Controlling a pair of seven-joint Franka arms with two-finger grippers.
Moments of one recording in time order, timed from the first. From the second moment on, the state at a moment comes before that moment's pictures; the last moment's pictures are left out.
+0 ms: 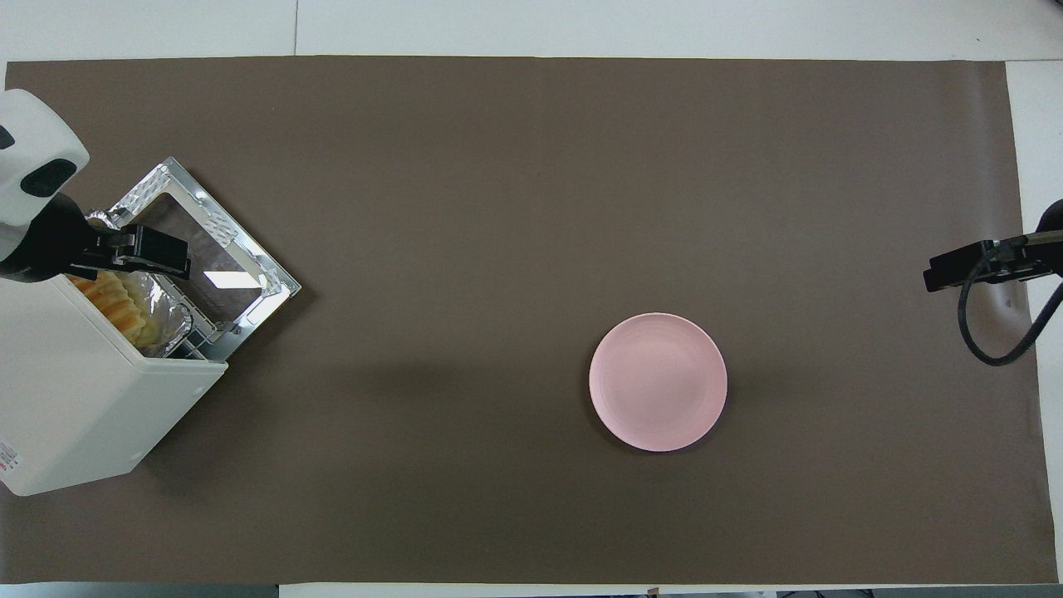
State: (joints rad) left arm -0.16 -0.02 0.02 -1.66 -0.02 1.59 -0.06; right arm -0.08 -0.04 0.02 -1.70 0.00 1.59 -0.15
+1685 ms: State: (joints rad) left arm -0.07 0.26 0.05 -1.69 0.17 1.86 -0.46; right arm -0.08 -0.04 0.02 -1.70 0.00 1.59 -0.15
